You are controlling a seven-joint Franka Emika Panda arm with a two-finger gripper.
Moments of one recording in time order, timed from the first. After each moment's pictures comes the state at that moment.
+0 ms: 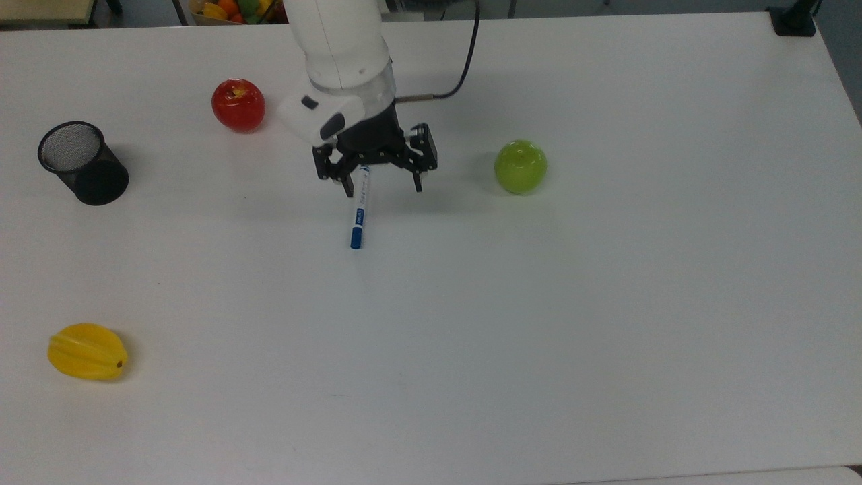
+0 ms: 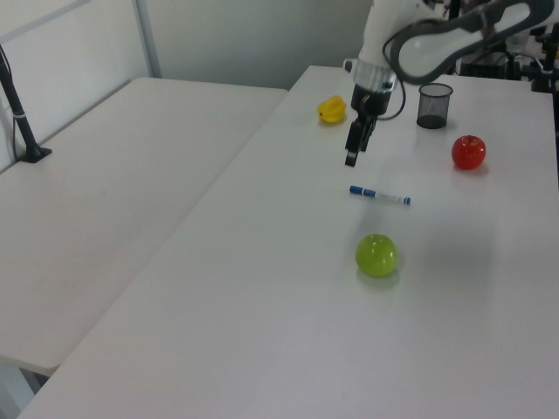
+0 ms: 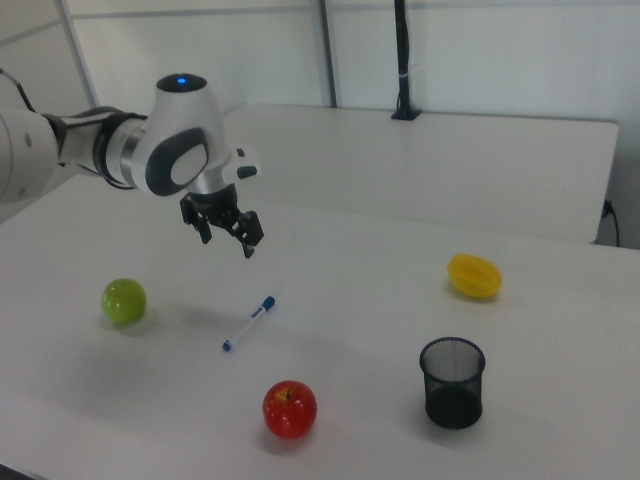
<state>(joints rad) 0.00 0.28 0.10 -1.75 0.12 2.21 -0.06</state>
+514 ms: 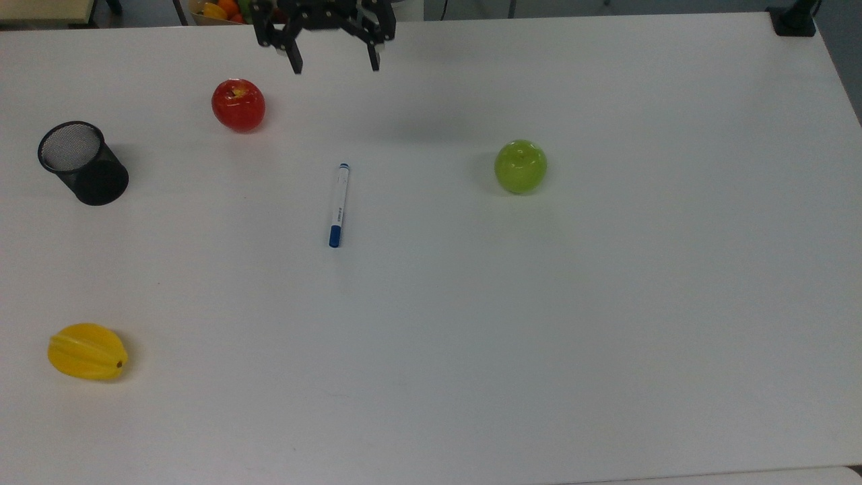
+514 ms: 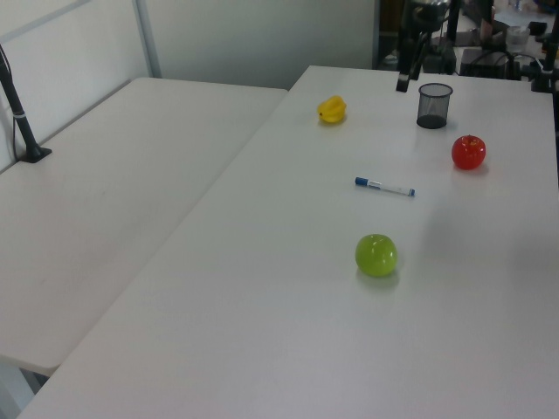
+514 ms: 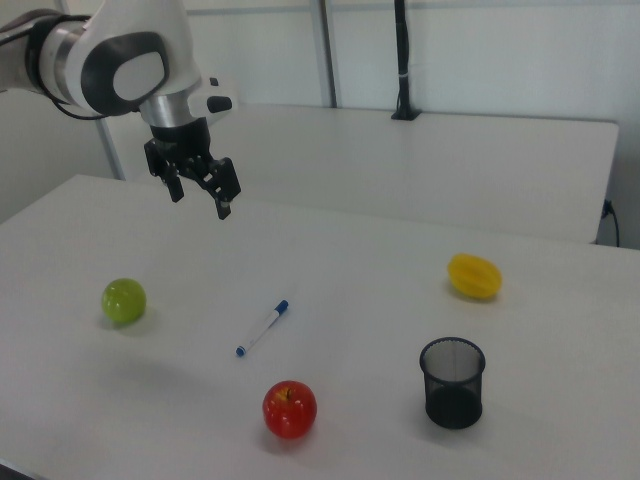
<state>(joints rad) -0.01 -0.01 0.00 -1.74 0.12 1.85 -0.05</state>
